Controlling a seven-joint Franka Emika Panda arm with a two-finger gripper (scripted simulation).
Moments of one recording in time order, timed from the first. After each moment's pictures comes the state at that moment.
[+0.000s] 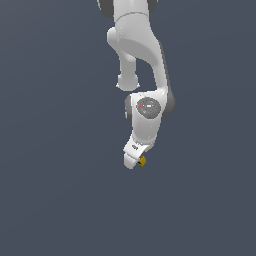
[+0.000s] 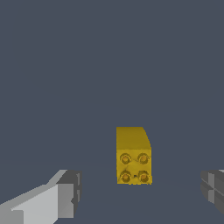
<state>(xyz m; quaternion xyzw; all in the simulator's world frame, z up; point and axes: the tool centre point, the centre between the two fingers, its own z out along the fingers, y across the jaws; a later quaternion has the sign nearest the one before) 0.031 0.058 0.074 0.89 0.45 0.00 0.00</state>
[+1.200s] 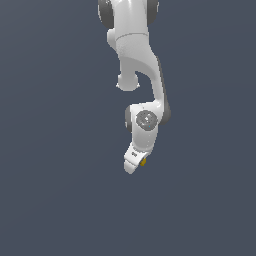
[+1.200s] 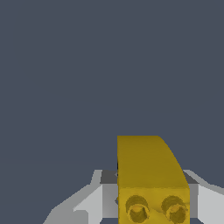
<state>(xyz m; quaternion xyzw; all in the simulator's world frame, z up) 0.030 0.058 0.022 0.89 0.45 0.00 0.00</state>
